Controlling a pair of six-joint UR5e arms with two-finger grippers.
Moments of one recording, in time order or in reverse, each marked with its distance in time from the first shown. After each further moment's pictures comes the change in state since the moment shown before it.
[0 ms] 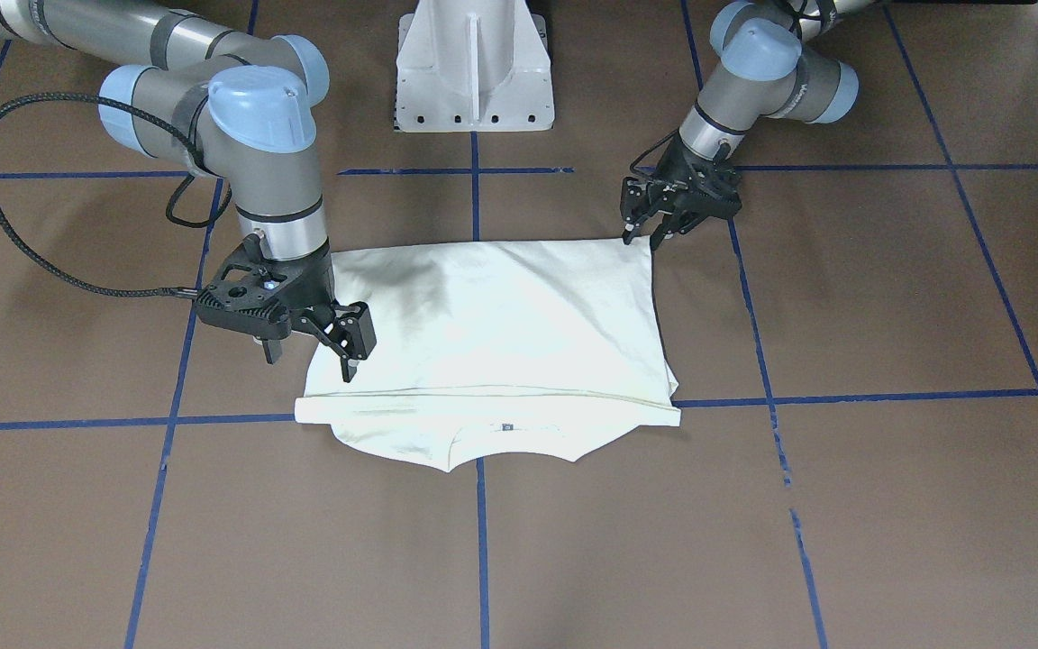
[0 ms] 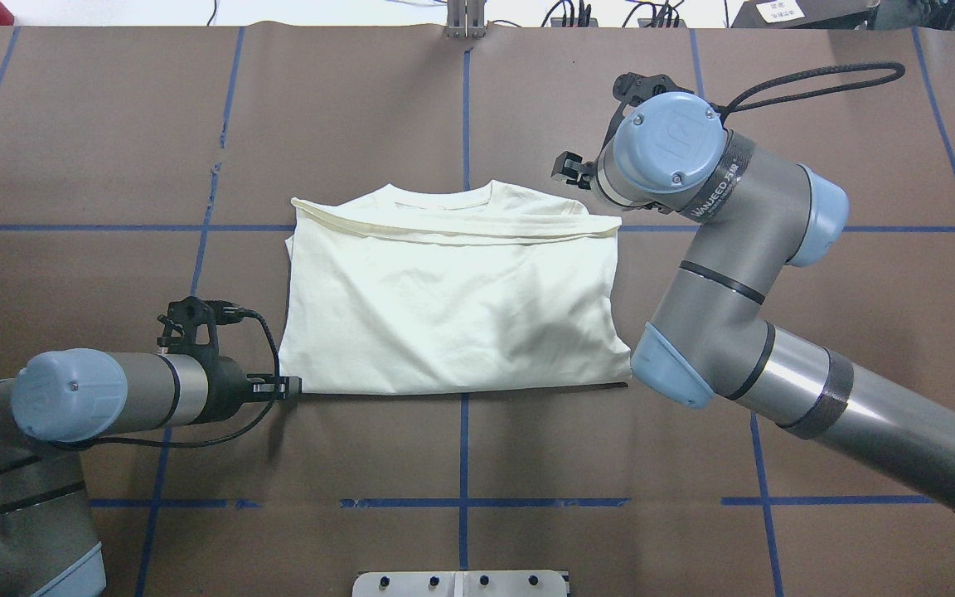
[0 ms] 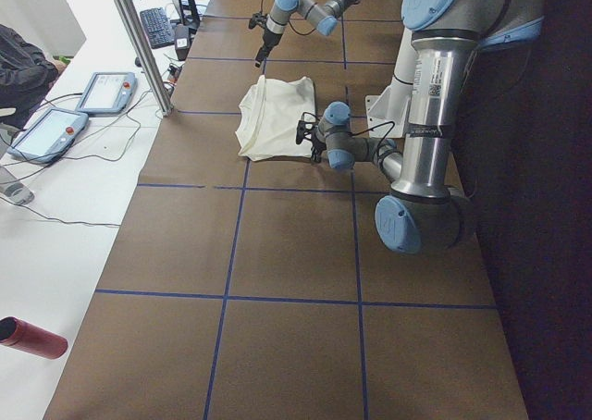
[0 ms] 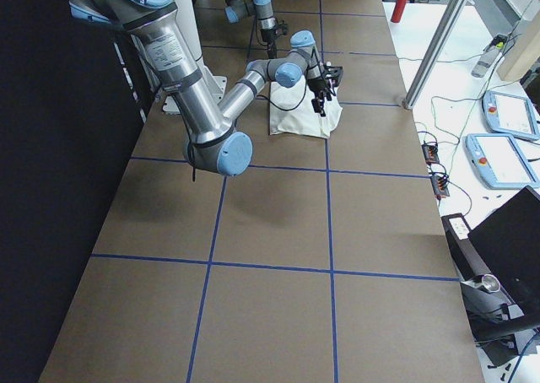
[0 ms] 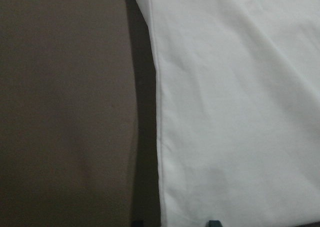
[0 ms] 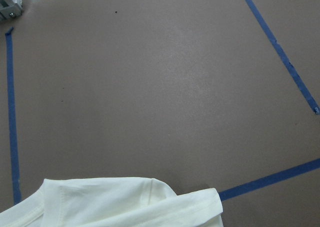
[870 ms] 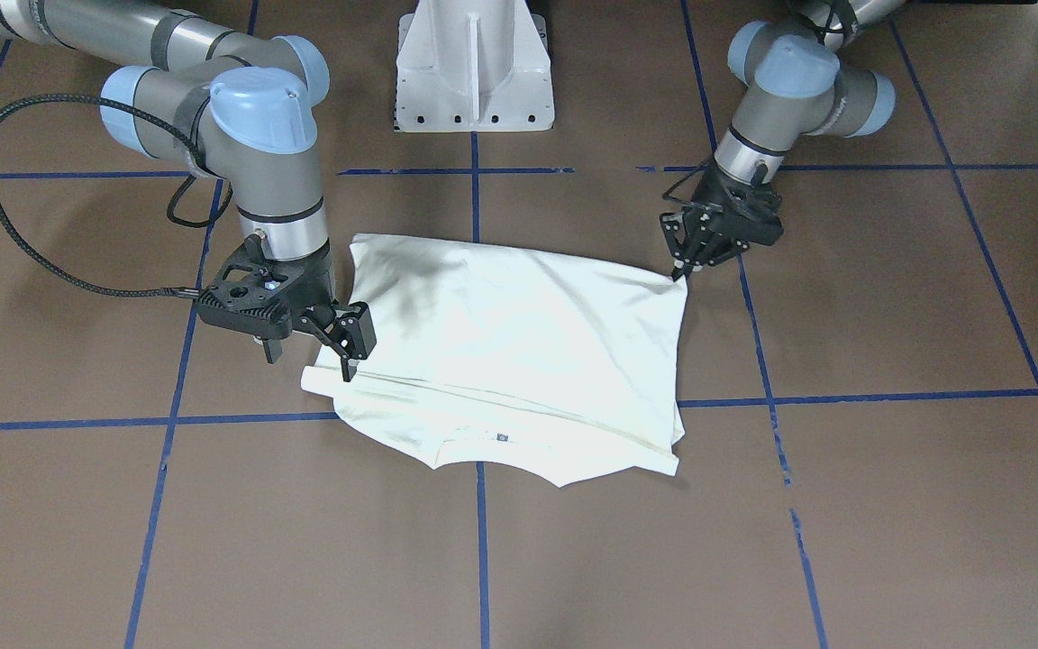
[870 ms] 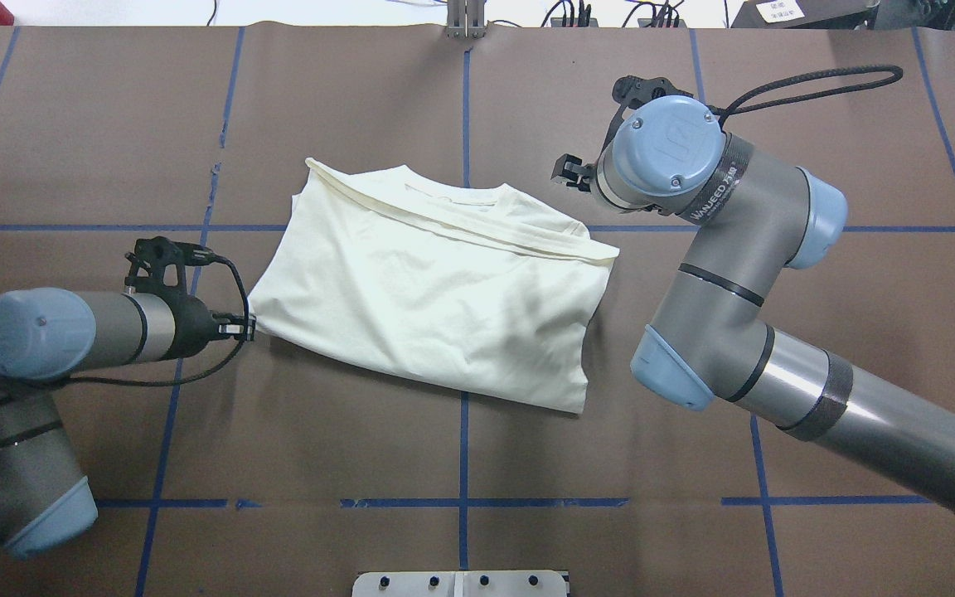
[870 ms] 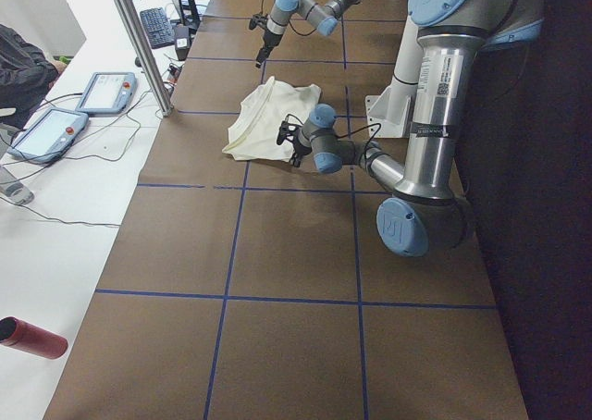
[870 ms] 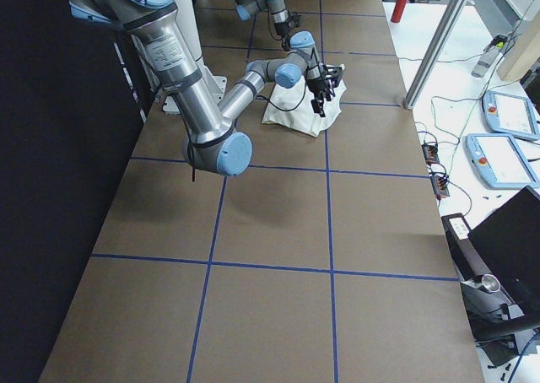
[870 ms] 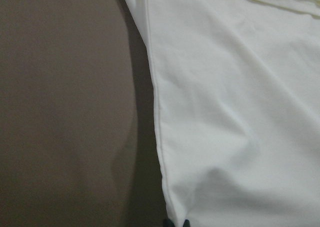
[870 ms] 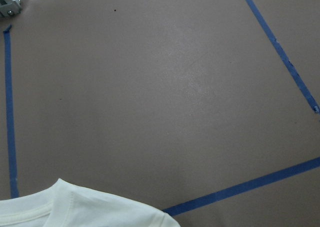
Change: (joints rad) left arm -0.189 -0.030 0.079 0.018 -0.001 0.245; right arm -0.004 -0.003 0.000 0.001 -0.004 0.000
